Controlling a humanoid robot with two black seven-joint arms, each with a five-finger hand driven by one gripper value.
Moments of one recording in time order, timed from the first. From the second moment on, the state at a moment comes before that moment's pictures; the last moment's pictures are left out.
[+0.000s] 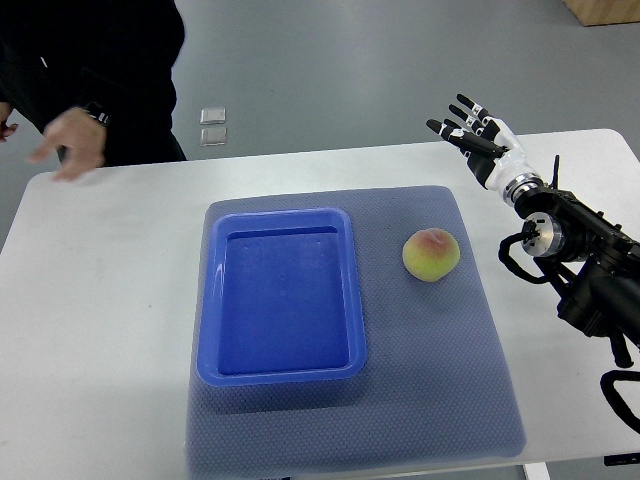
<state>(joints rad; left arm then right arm) -0.04 0.00 -0.04 -0.13 0.01 -0.02 0.12 0.74 -0.13 0.95 0.59 -0.42 0.08 0.23</state>
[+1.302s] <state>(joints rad) -0.04 0.00 -0.04 -0.13 0.01 -0.02 0.13 0.83 -0.28 0.73 0.60 -0.49 0.23 0.23</state>
